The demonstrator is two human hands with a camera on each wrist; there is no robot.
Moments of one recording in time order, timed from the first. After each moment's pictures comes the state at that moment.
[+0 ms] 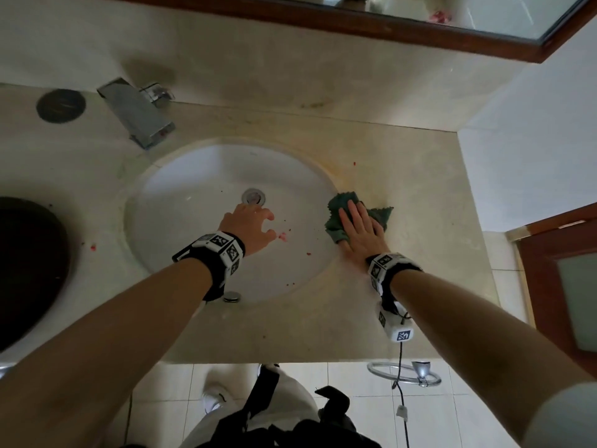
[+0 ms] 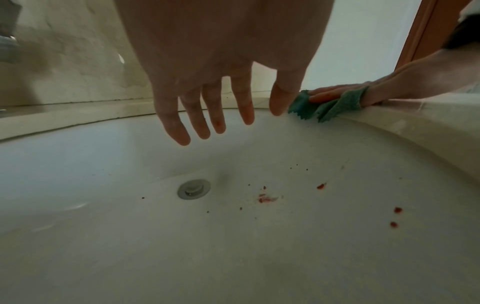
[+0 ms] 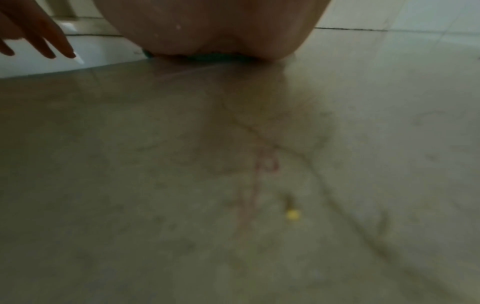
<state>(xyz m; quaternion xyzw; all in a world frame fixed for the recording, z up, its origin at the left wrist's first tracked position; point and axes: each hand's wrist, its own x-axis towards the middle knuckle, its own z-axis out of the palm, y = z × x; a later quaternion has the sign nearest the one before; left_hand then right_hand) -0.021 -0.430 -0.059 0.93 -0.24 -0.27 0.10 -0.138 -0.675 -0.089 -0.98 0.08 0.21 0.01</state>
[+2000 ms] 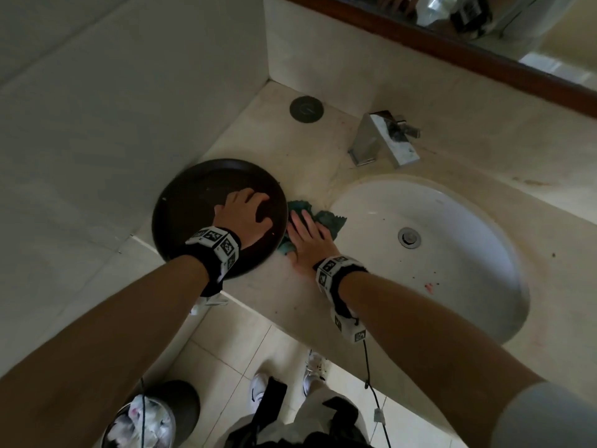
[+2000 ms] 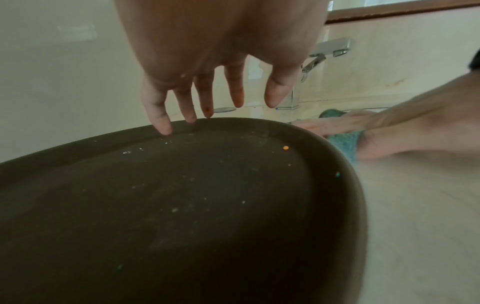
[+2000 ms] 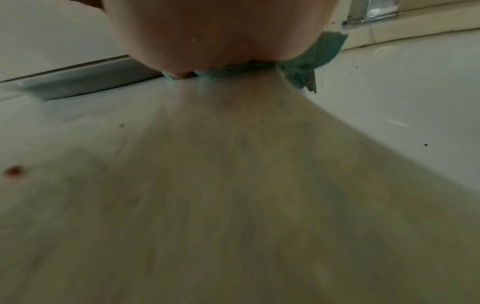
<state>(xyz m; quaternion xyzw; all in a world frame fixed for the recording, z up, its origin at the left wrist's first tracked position) 0.000 -0.088 -0.026 0.98 0.05 -0.16 0.14 -0.013 -0.267 -0.091 -0.94 -0.26 0.21 0.00</state>
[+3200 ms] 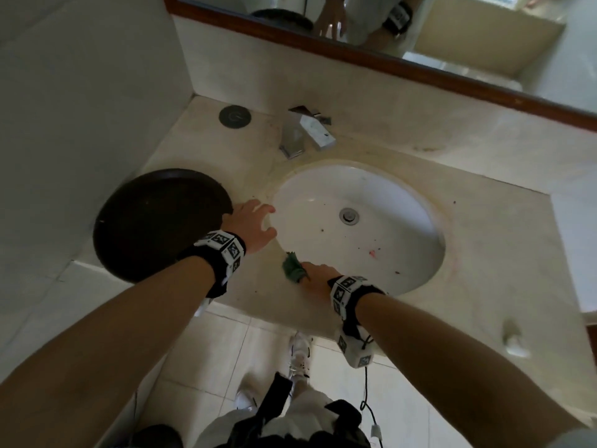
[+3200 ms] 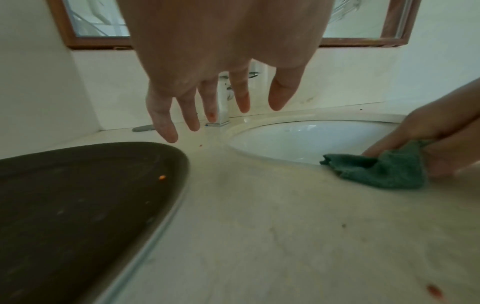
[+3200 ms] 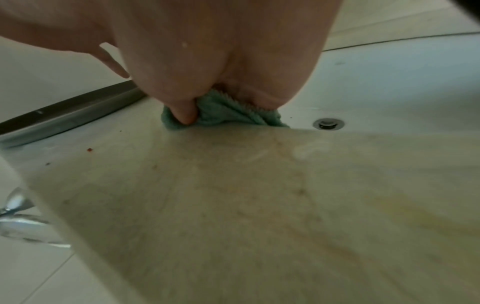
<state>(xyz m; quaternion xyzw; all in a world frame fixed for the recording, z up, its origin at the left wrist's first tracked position) -0.025 -0.179 -0.022 0.96 -0.10 -0.20 0.16 -0.100 -0.360 -0.052 -0.89 -0.03 0.42 0.18</state>
